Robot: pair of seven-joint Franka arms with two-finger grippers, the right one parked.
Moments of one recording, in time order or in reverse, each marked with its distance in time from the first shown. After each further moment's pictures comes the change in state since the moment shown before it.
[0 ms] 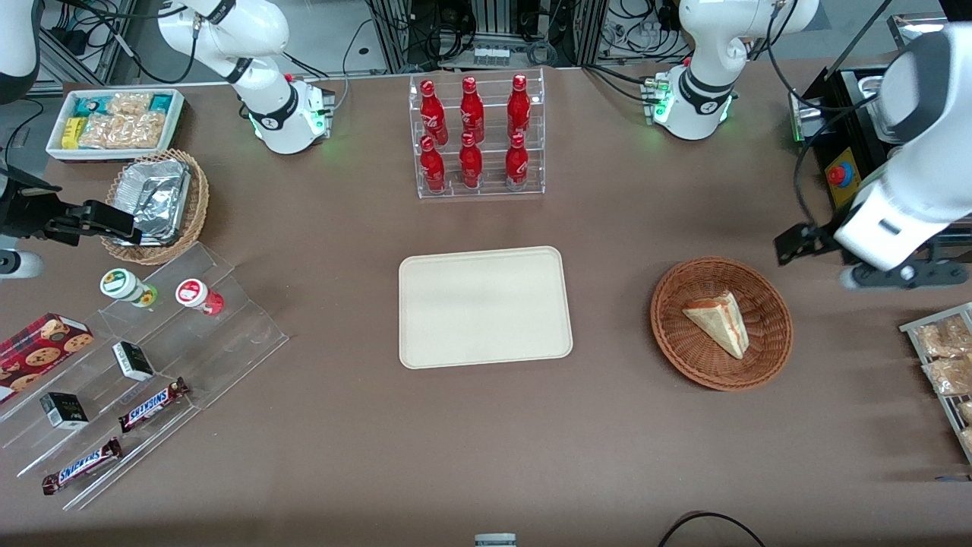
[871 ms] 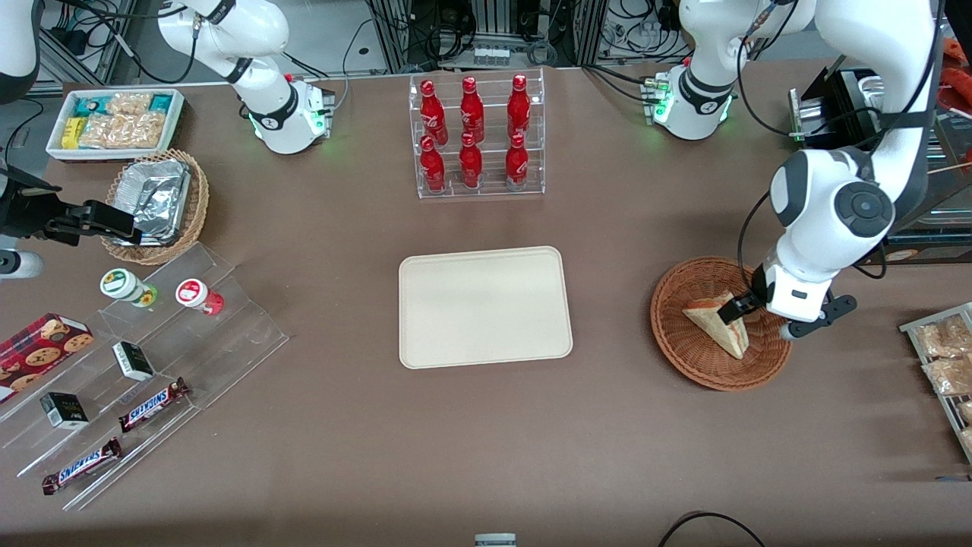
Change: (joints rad) arm -0.002 0.122 -0.002 -0.373 0.000 0.589 -0.433
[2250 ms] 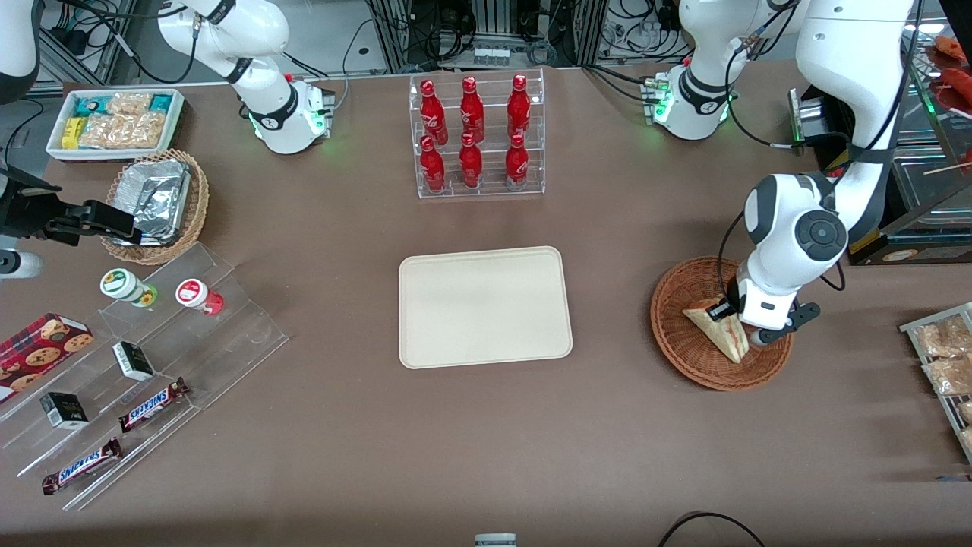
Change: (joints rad) arm -0.013 0.092 0.001 -0.014 0.000 0.054 -0.025
